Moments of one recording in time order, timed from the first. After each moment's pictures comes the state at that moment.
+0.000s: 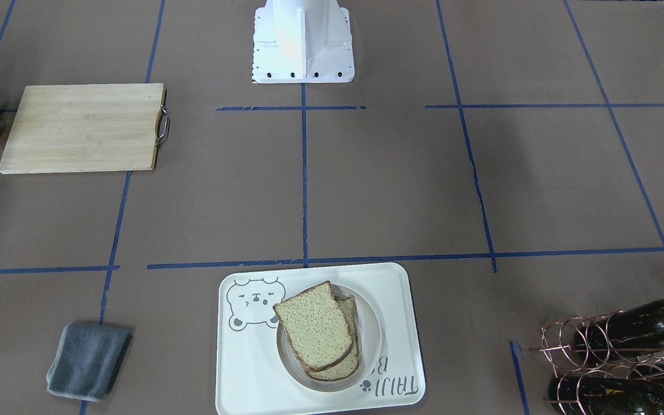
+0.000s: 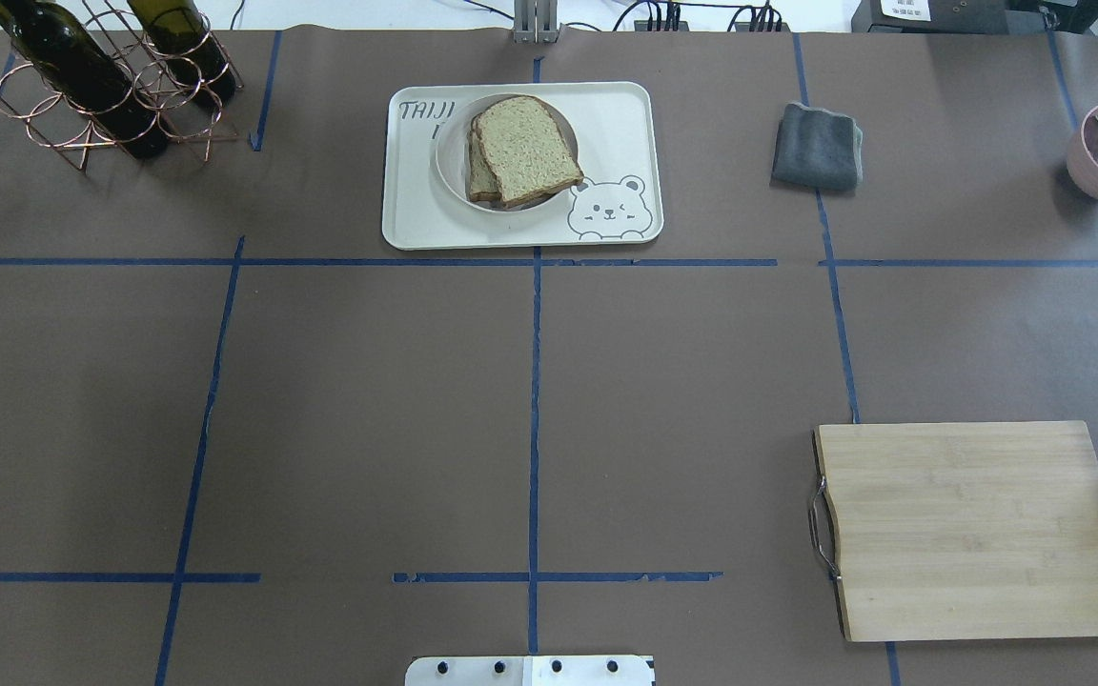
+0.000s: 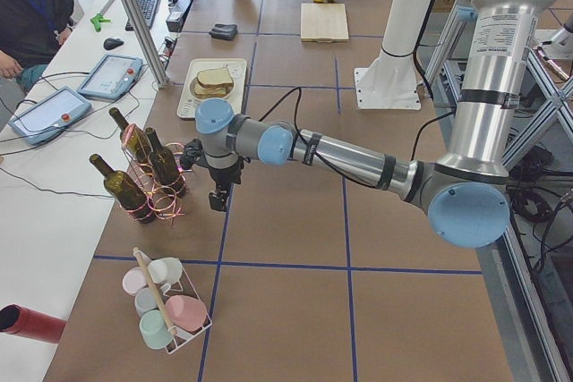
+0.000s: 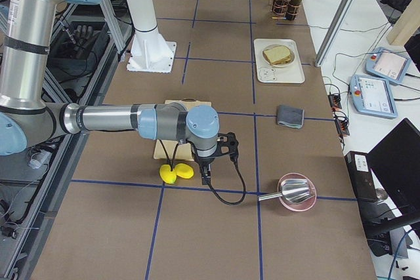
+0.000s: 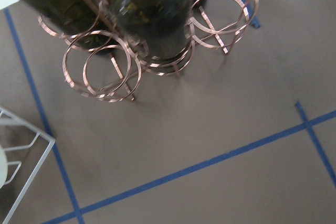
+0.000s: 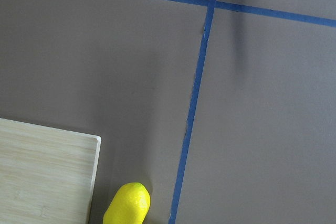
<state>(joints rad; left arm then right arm) -1.41 -1.65 -1.71 -1.55 -2.34 -0.01 1.60 -1.84 1.91 -1.67 2.38 -0.20</state>
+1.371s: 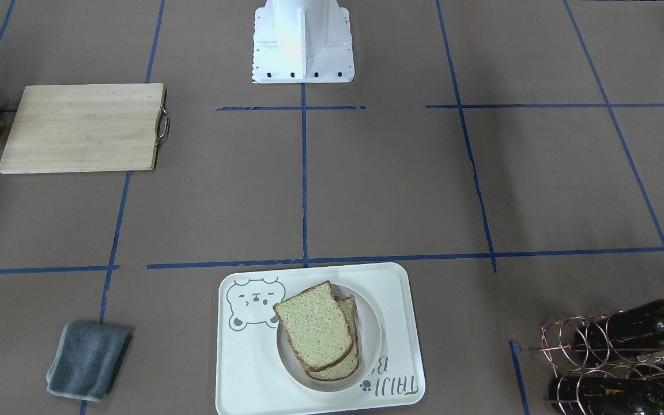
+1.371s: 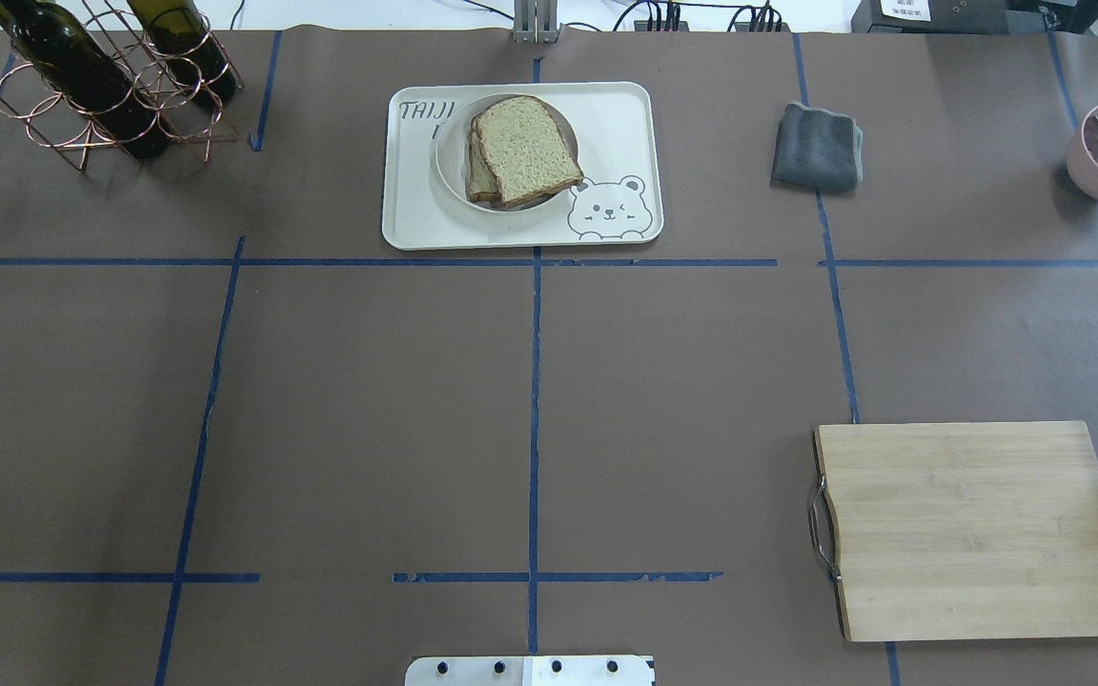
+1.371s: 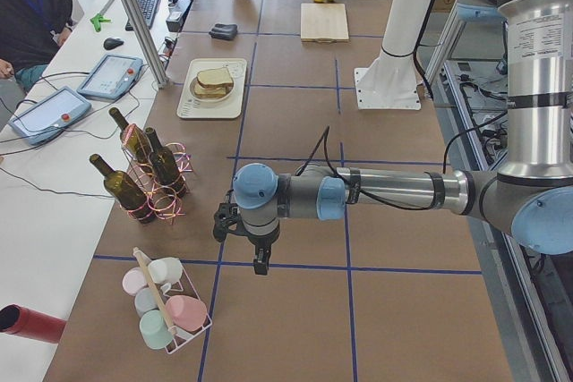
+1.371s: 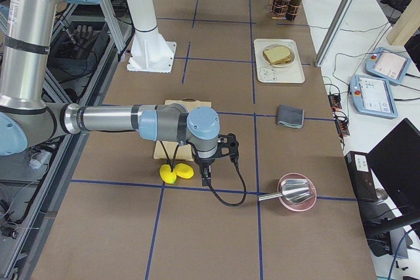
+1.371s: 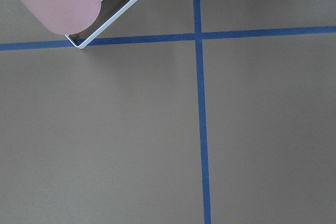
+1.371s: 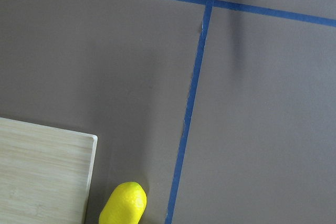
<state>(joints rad) -1.57 -1.44 -1.73 -1.54 -2.35 0.06 1.60 -1.83 1.90 -1.67 2.37 -0.21</state>
